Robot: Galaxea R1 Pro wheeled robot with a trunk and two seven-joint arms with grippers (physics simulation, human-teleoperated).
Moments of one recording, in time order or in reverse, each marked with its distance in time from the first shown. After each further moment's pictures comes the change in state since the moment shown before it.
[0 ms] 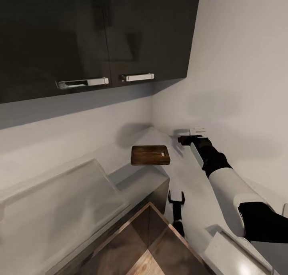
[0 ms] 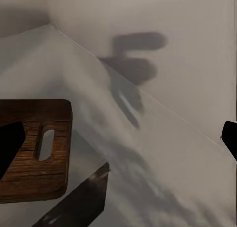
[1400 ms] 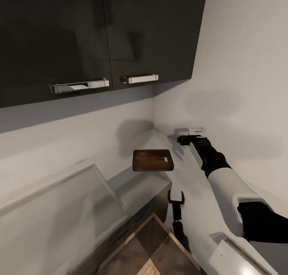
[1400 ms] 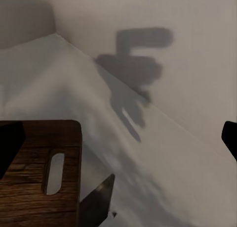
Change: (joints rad) left arm 0.000 0.000 -0.001 0.003 -0.001 -0.006 -0.001; right arm -0.001 0.007 0.003 -0.003 0.002 0.004 0.003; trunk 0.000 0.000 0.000
